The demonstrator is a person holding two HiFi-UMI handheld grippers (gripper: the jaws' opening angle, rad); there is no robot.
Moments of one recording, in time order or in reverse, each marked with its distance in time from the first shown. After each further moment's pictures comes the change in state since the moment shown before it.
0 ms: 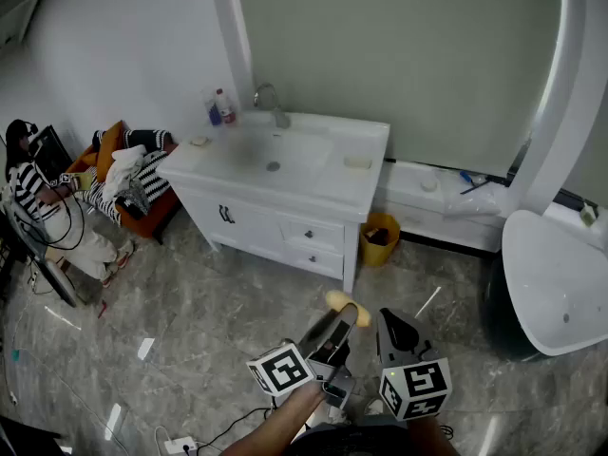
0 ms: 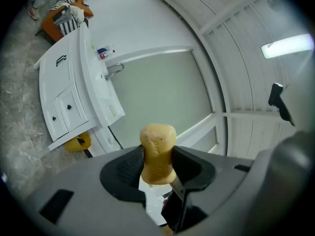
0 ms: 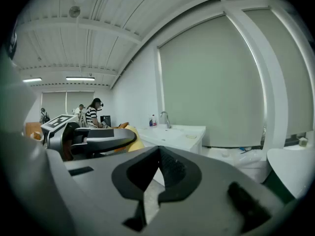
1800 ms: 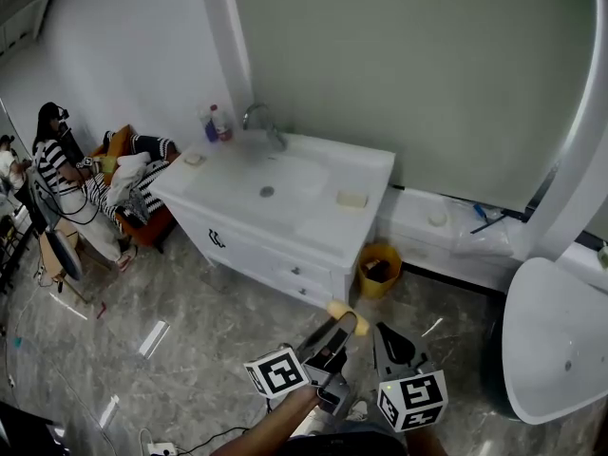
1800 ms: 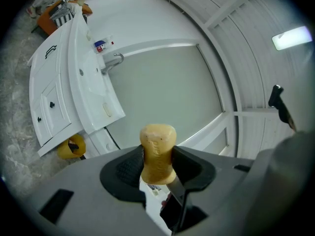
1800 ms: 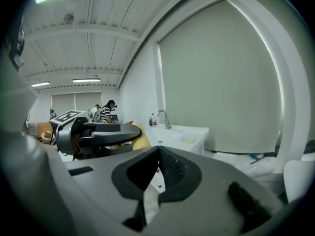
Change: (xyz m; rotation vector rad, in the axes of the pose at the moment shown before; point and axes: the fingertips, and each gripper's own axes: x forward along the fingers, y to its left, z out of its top) left arm 0.171 0.044 0.030 0.007 -0.020 0.058; right arm 0.108 -0.135 0.023 -0.013 0.022 0.130
